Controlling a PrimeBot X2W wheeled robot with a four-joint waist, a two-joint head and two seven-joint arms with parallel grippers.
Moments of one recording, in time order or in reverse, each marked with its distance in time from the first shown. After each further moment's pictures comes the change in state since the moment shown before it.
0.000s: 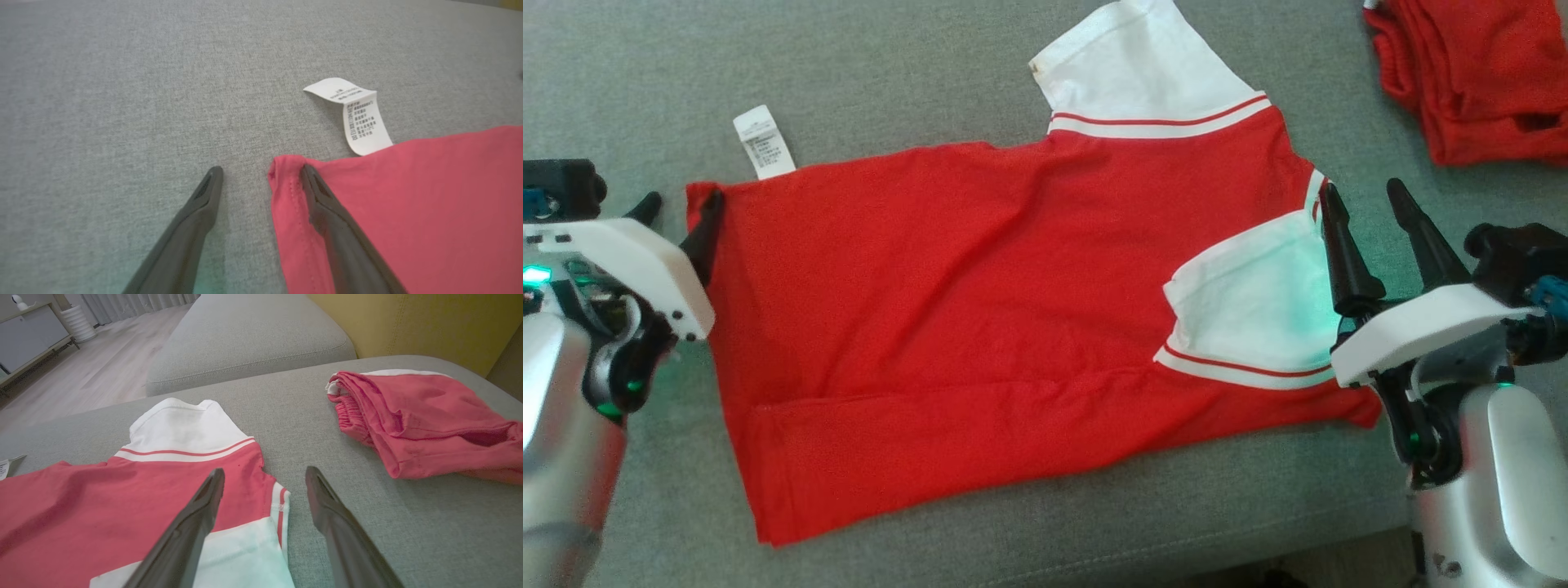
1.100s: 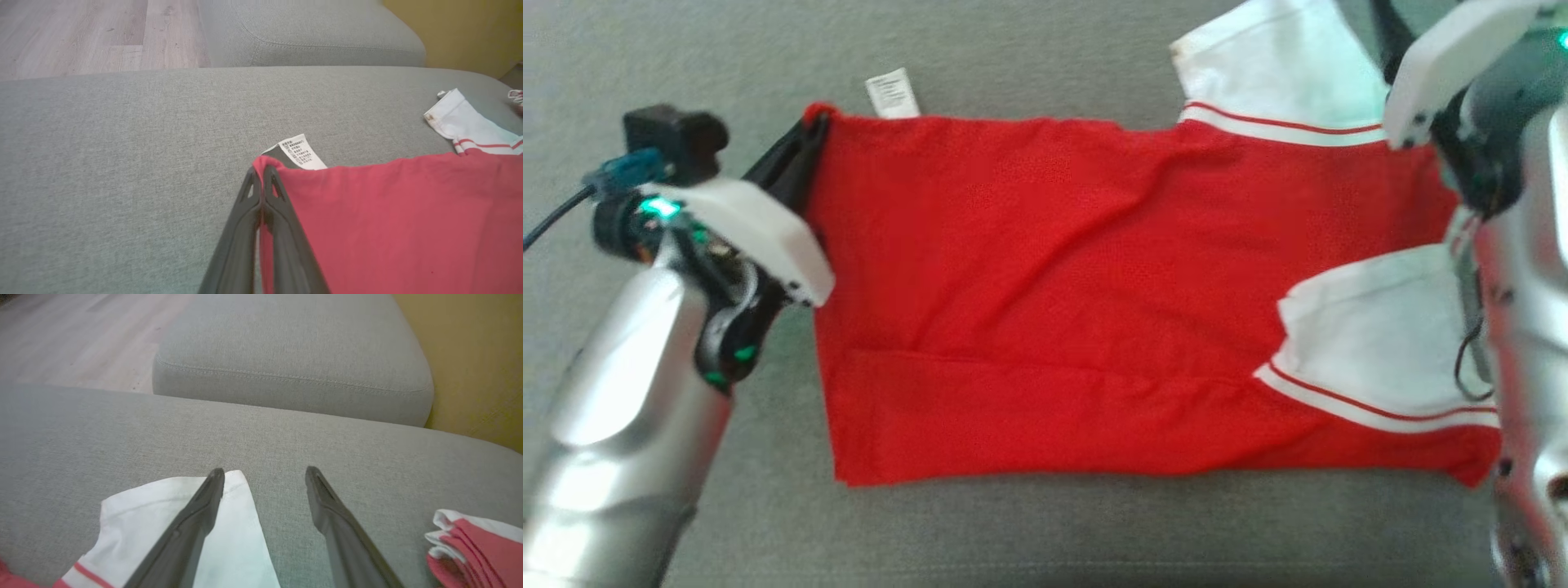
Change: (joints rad) left arm -0.056 -0.099 -0.101 -0.140 0.036 -0.049 -0.130; right arm -0.590 -0.134 0.062 0.449 -0.112 0.000 0.204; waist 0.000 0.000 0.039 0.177
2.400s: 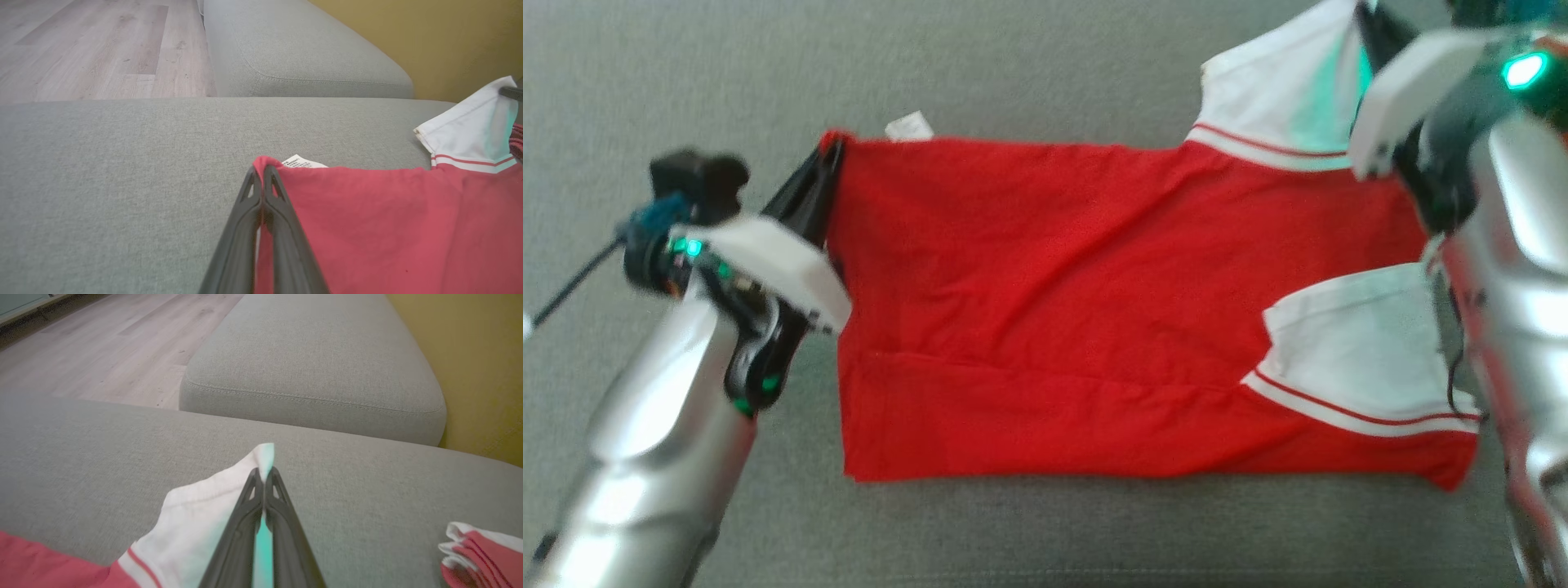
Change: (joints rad) left arm 0.012 -0.054 -0.043 0.116 -0.014 -0.007 -0.162; right arm -0.102 -0.048 0.194 0.349 0.138 0.000 -0.233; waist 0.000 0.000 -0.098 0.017
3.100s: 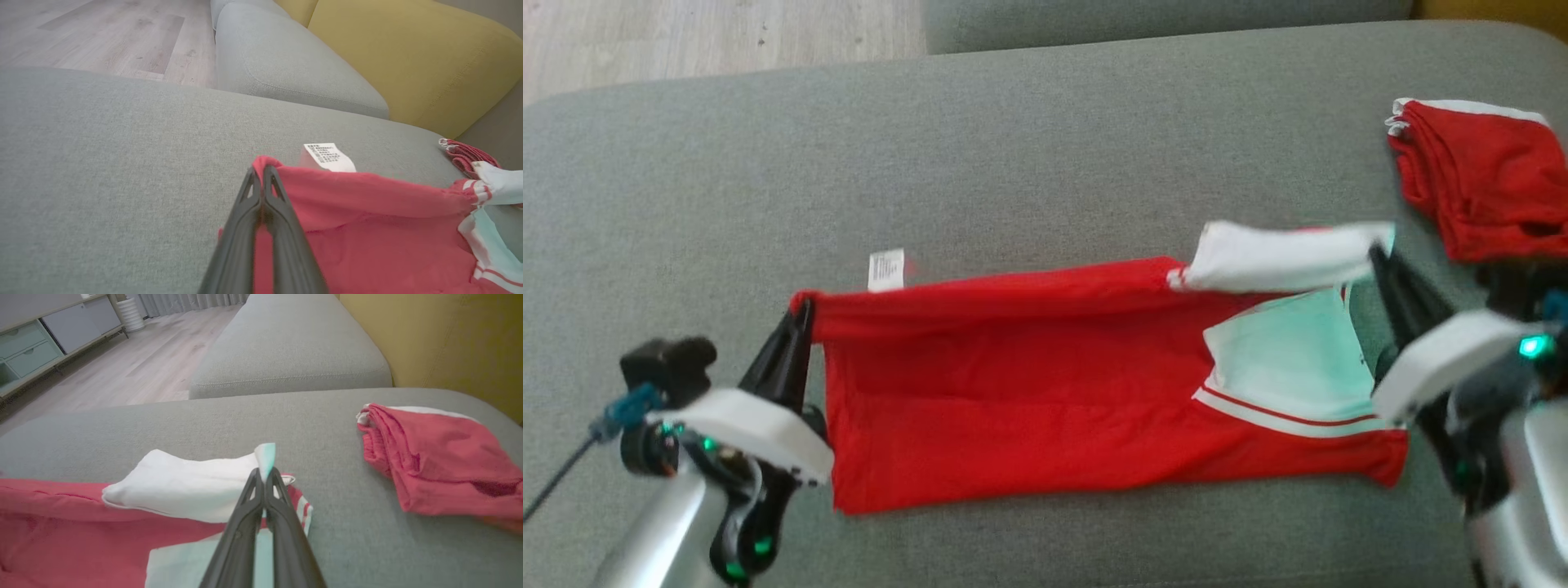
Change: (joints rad) left arm 0.385 0.059 0.070 -0.234 -0.100 0.107 -0.072; right arm 0.699 -0.028 -0.168 -0.651 0.105 0.000 0.060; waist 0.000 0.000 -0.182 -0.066
